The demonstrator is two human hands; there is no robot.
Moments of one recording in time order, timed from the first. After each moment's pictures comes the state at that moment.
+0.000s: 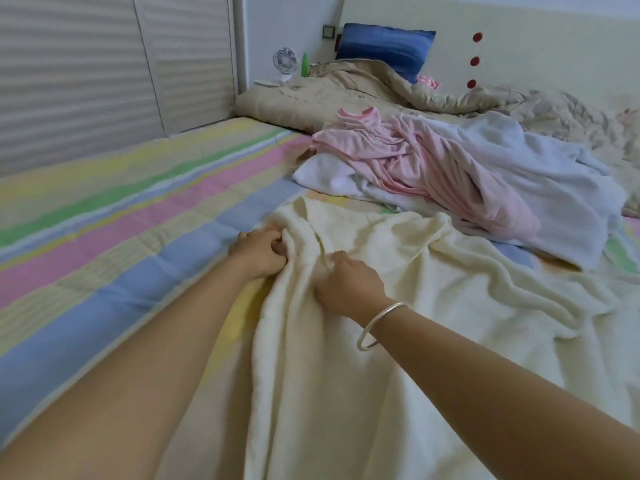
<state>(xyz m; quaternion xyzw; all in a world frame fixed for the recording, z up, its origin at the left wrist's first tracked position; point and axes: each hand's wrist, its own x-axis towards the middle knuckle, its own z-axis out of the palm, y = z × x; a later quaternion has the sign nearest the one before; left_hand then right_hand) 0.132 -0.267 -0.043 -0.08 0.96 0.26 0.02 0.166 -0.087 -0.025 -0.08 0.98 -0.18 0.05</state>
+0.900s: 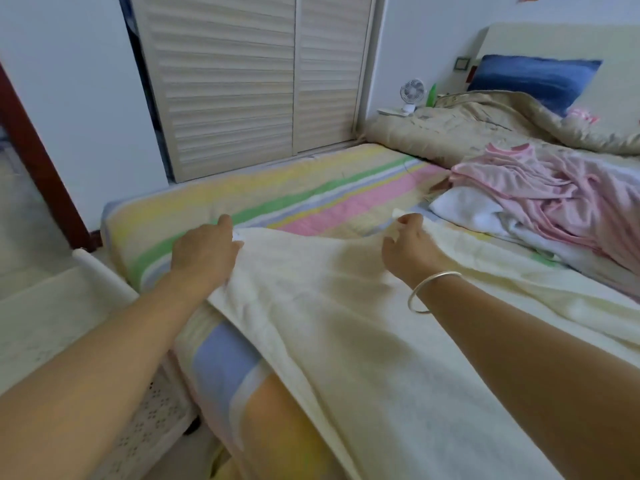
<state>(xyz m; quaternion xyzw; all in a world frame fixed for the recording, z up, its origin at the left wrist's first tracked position) 0.295 -0.497 -0.014 -0.29 0.94 -0.02 -0.15 0.153 -0.242 0.009 -0.15 0.93 -0.34 -0.05</state>
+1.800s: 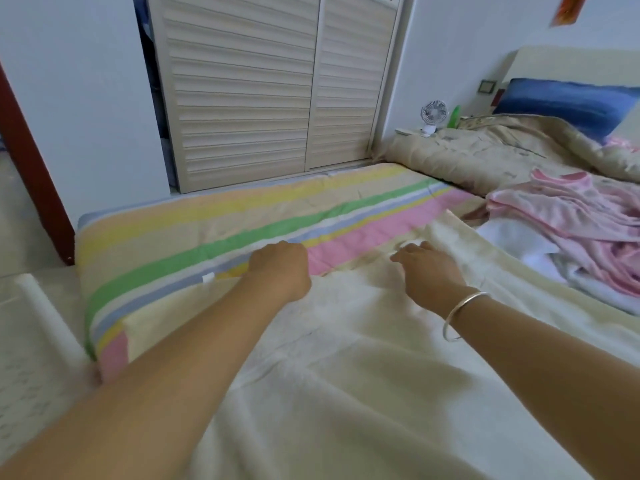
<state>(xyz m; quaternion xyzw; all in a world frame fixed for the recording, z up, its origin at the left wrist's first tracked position) 0.172 -0.468 -0.018 -0.25 0.97 0.01 0.00 0.031 -0.280 -0.030 -0.36 0.92 0.08 -0.12</state>
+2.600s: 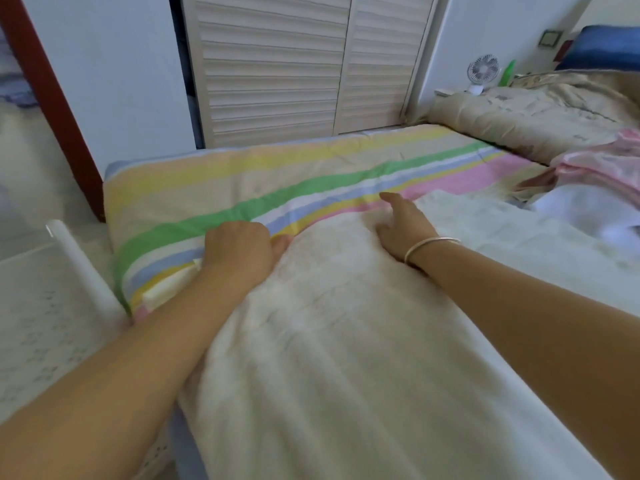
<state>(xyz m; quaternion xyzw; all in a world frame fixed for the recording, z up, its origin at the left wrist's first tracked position) 0.220 -0.543 -0.084 -0.34 0.93 -0.07 -0.09 0.045 -0.380 -0.062 -0.33 0.91 -0.23 0.01</state>
